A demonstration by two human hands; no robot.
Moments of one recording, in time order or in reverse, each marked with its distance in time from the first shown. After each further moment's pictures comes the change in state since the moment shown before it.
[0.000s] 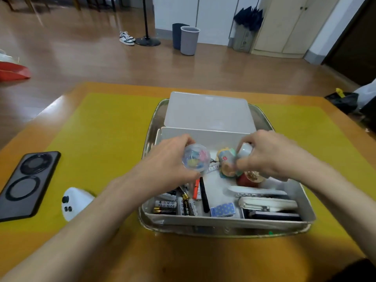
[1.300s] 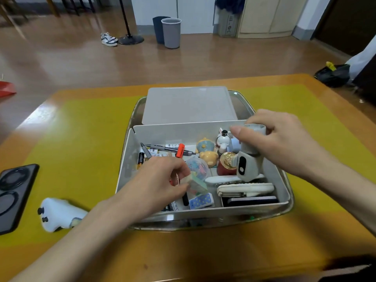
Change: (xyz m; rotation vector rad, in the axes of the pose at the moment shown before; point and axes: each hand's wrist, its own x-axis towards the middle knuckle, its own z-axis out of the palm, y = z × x) left_hand -0.013 0.024 0.041 0.025 -0.082 0.104; right_hand -0.046 0.059 -0.004 0.505 0.372 -0.112
